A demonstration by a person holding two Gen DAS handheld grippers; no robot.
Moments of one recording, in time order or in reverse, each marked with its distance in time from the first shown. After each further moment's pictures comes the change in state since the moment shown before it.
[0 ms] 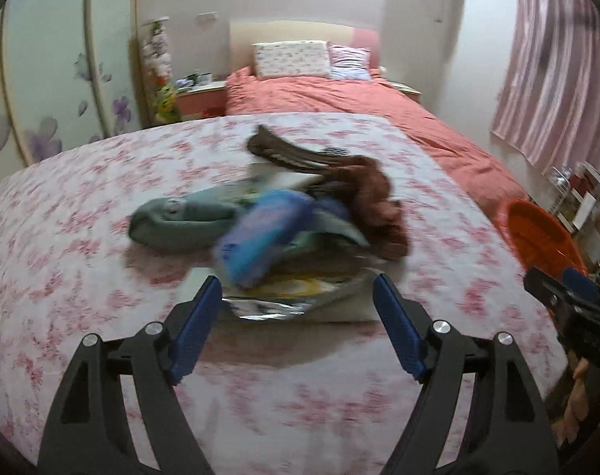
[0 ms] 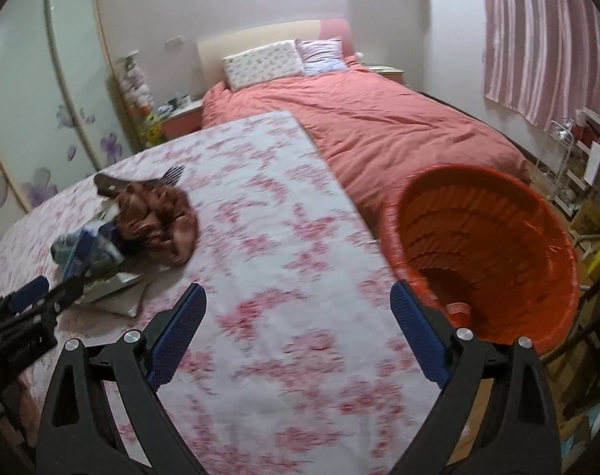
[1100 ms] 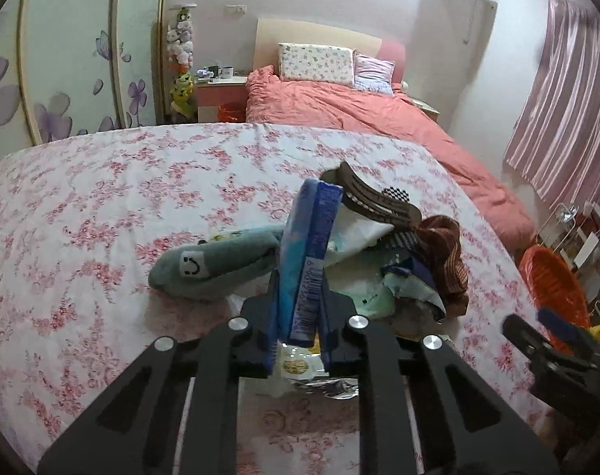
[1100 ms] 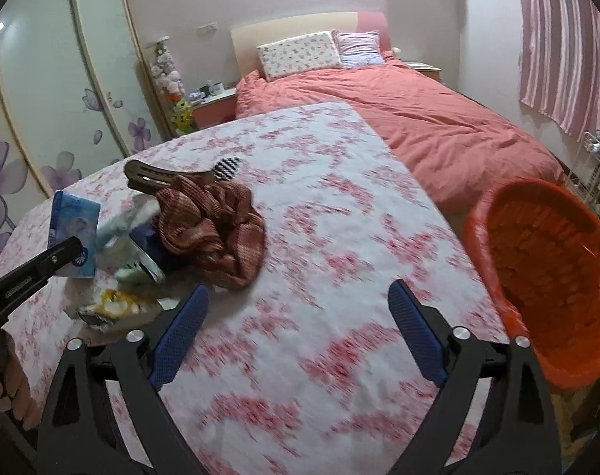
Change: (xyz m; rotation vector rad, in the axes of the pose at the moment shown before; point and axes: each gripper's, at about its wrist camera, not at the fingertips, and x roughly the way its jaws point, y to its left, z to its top) left arm 0.019 0.059 0.035 -0.114 -0.009 -0.012; right arm 0.042 0.059 0.013 -0.050 0.028 0.109
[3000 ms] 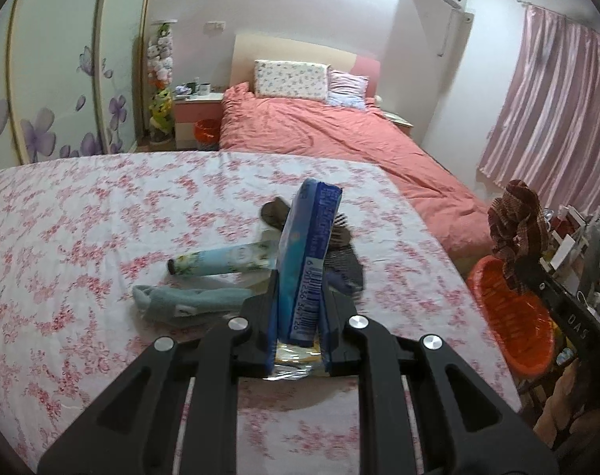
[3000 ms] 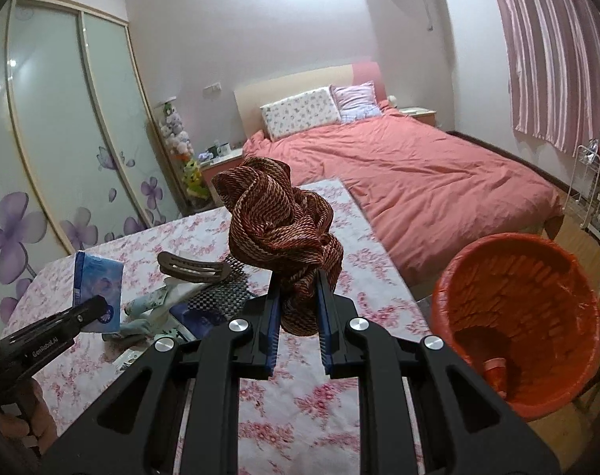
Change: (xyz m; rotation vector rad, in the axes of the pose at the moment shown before) left arm -0.059 -0.047 0.010 0.027 -0.057 -0.094; right arm -0.071 -0.032 0.027 0.057 -0.217 0.030
